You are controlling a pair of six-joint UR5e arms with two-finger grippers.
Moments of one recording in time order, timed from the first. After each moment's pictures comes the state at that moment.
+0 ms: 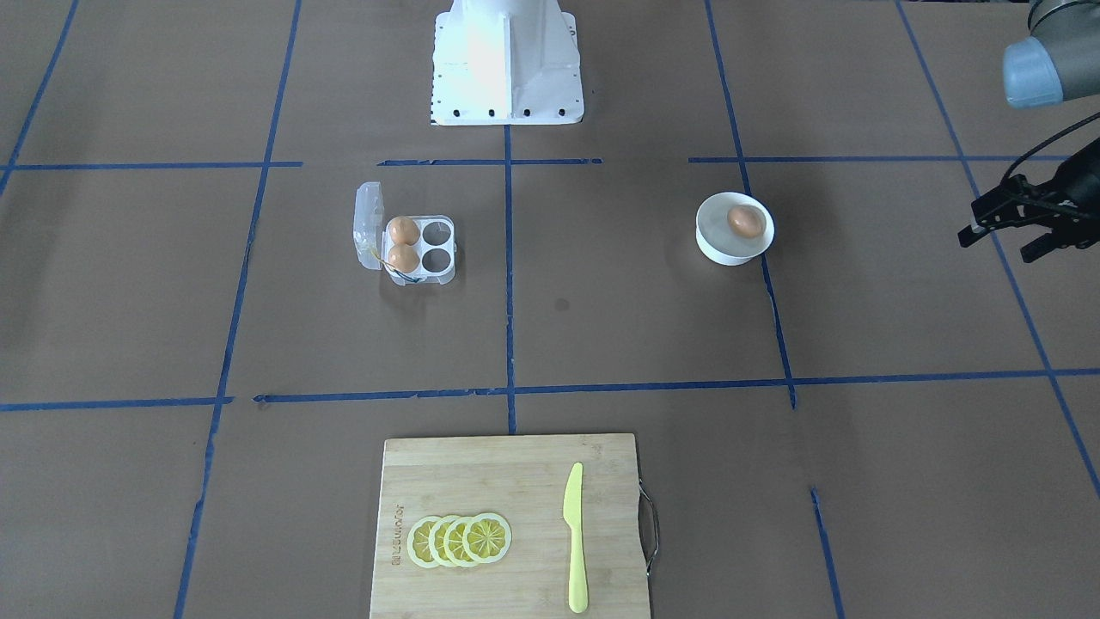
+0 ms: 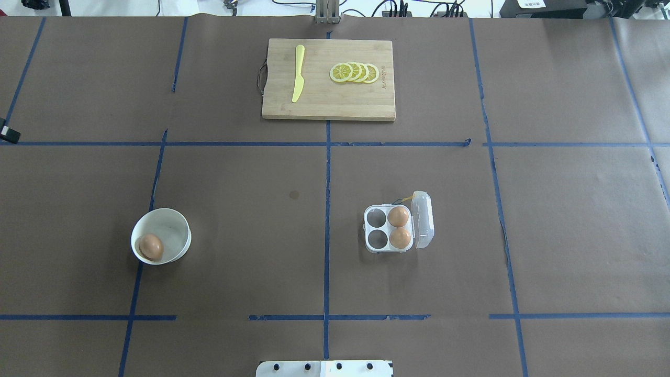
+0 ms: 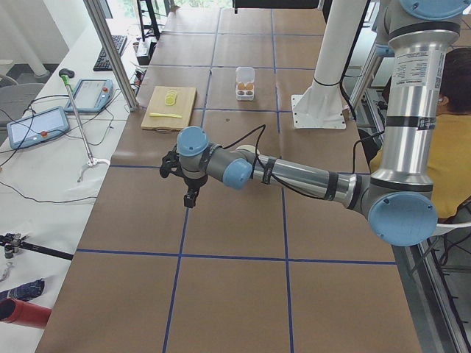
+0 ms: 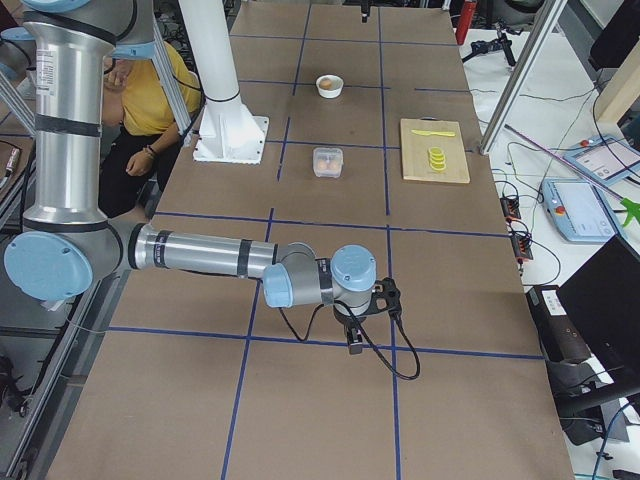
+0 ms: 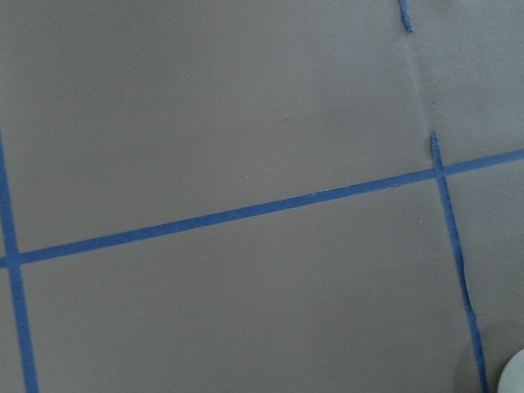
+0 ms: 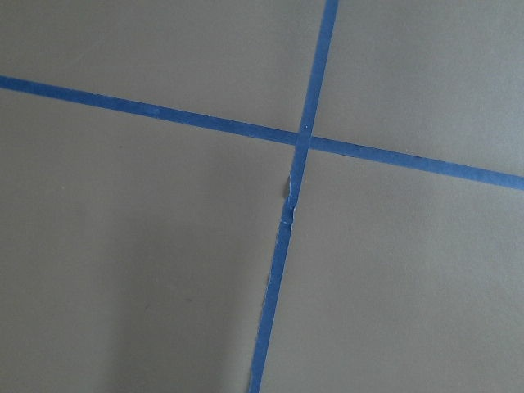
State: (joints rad) left arm -1.24 -1.61 -1.80 -1.83 -2.47 -0.48; right arm 1.50 -1.68 1.59 -1.34 2.35 -0.03
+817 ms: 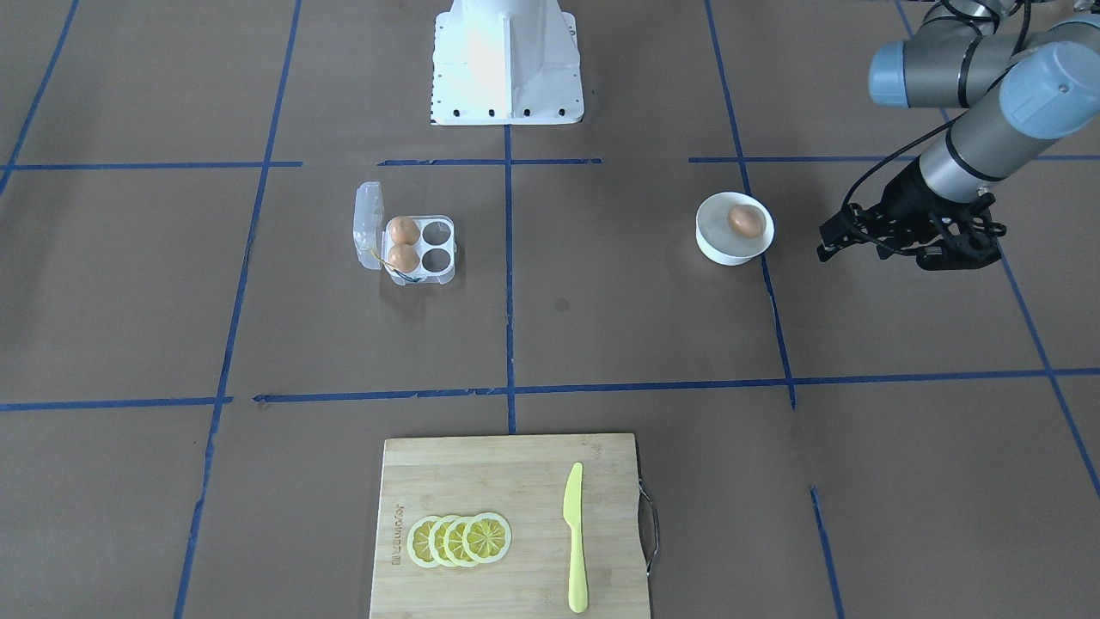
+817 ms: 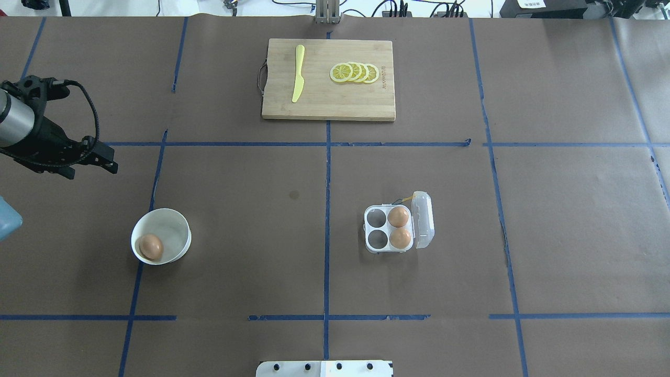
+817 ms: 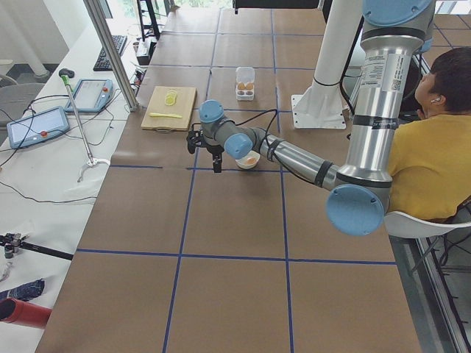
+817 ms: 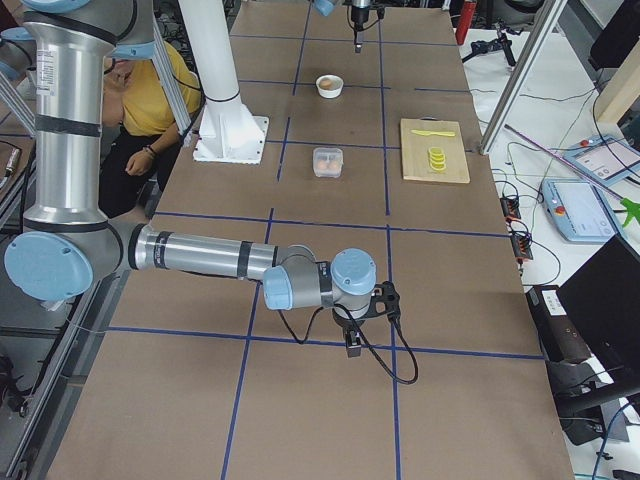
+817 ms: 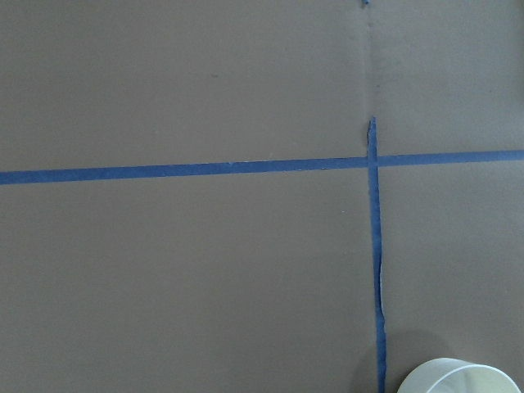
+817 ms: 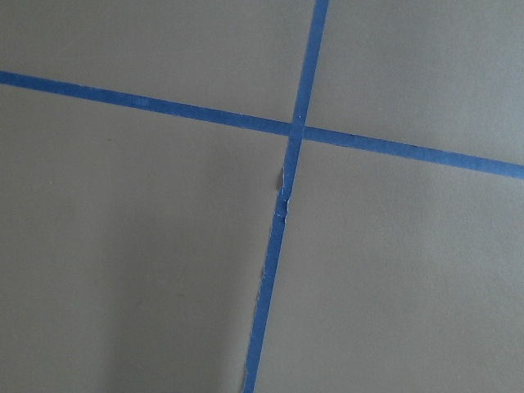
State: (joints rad) left arm -0.96 -1.69 -1.83 -1.84 -2.28 -0.93; right arm 1.49 -1.67 1.57 -1.34 2.35 -0.03
